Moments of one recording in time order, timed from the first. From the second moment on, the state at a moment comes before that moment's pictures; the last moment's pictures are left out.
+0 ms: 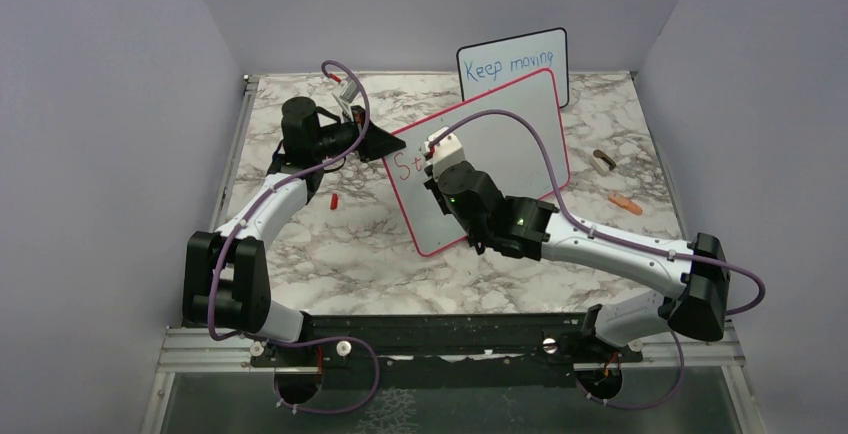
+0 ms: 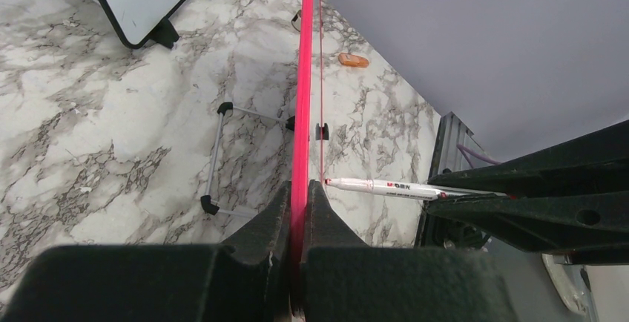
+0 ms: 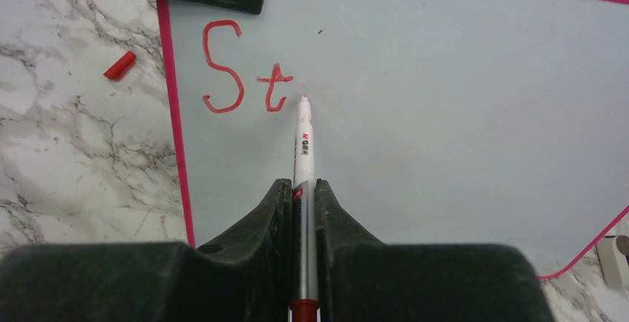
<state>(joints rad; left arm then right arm) -0.17 1.45 0.95 0.37 1.00 -0.47 1.12 1.39 1.19 -0.22 0.66 0.06</state>
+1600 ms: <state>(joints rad) -0.17 1.45 0.95 0.37 1.00 -0.47 1.08 1.41 1.19 -0.20 0.66 0.06</state>
